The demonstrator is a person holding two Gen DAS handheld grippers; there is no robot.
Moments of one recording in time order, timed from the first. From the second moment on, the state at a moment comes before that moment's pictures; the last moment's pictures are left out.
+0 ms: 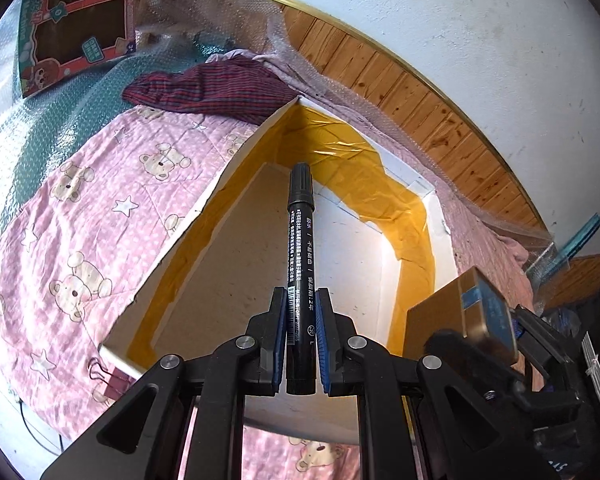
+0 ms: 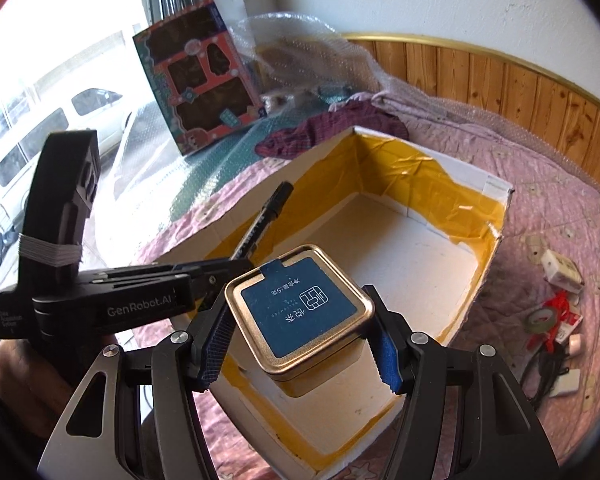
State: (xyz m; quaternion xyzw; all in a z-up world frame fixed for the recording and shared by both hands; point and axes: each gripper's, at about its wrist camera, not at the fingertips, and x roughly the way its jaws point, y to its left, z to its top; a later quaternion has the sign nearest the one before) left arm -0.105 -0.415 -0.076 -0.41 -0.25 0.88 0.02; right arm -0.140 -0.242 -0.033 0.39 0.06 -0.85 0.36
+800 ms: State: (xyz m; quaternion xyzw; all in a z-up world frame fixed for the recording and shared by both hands) left arm -0.115 -0.418 -0.084 -0.43 -0.22 0.88 0.00; right arm -0.150 -0.223 -0.043 0.39 0.02 -0.85 0.36
